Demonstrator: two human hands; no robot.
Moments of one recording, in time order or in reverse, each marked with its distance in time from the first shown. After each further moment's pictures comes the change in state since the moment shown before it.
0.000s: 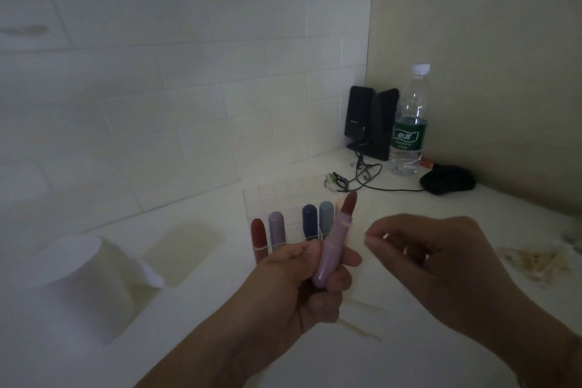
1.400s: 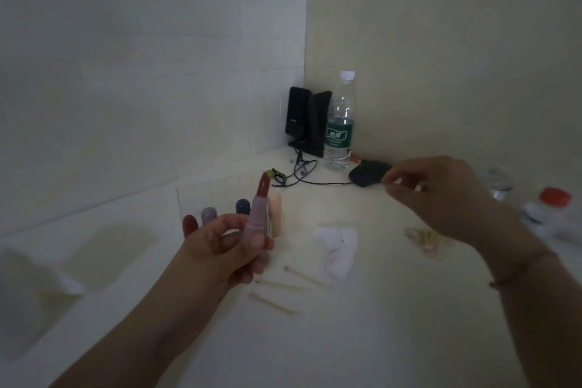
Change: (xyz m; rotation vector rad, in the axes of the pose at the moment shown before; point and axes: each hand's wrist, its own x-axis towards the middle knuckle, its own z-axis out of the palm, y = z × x) left_hand 0.003 -0.001 -0.006 0.355 0.133 0.277; right_hand 0.001 0.070 -0.084 -0.260 0.026 0.433
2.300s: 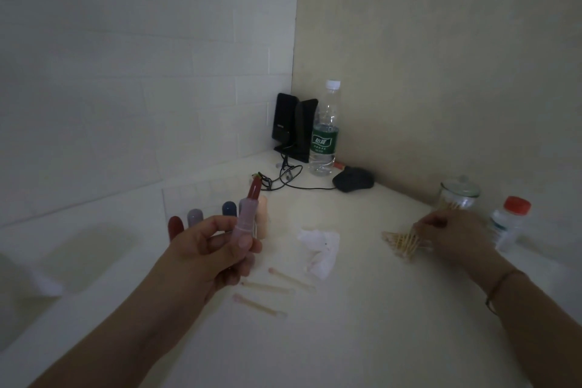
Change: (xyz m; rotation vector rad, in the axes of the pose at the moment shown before) left_hand 0.002 -0.001 -0.002 -0.060 -0.042 0.011; right_hand -0.021 0.119 0.026 0.021 -0.036 0.480
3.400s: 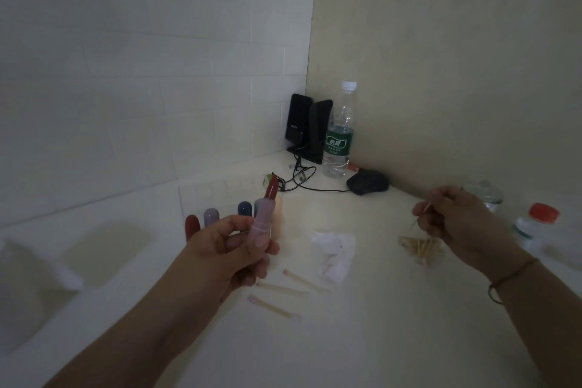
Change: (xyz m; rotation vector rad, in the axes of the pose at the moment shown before) left_hand -0.004 0.007 0.007 0.026 0.037 -0.036; right_hand 0.002 -0.050 0.001 0.932 -0.122 0.109
